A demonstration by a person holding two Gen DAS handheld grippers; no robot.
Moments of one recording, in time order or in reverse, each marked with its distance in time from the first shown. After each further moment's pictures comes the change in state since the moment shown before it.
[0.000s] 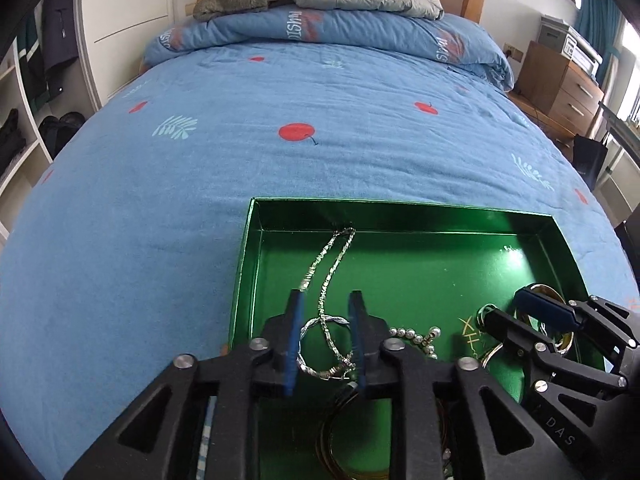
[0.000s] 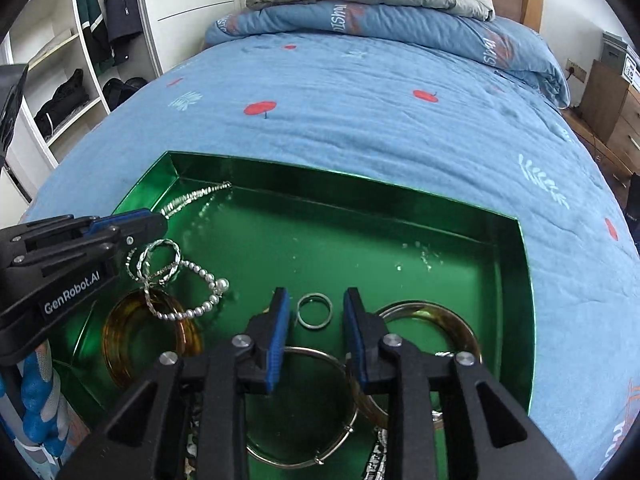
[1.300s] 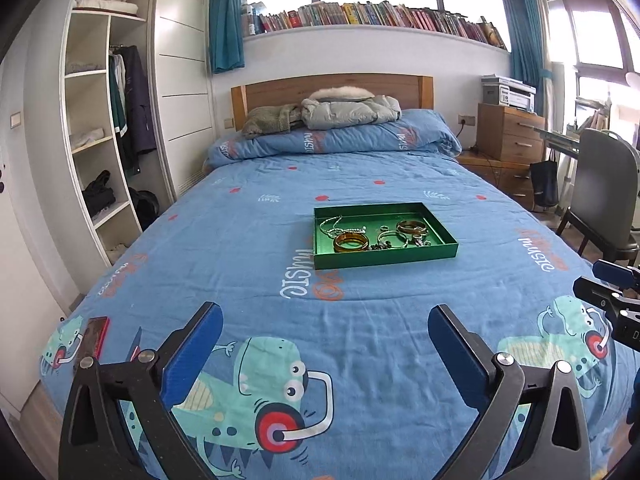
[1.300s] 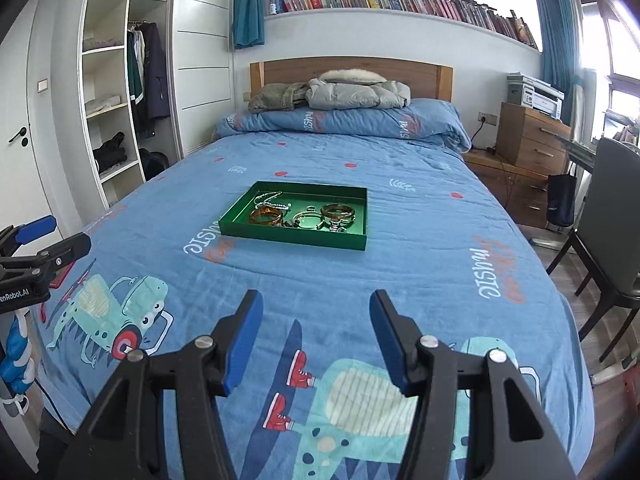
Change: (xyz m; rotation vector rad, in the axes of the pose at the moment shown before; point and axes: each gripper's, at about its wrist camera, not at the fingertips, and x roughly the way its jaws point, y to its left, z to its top) left arm -0.390 -0.019 -0.287 0.084 -0.397 0.092; right arm -0.395 0.058 -0.293 0.065 -0.354 -0.113
